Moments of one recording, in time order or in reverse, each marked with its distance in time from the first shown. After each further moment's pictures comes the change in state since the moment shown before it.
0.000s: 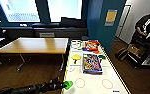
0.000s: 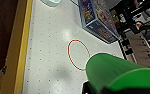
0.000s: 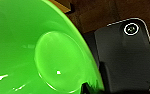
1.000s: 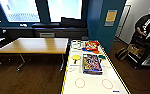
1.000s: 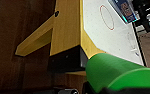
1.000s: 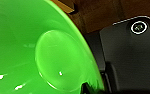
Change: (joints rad) left arm 0.386 -0.289 0.189 0.123 -0.226 0.000; right arm -0.014 0.028 -0.002 0.001 0.024 0.001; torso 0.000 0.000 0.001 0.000
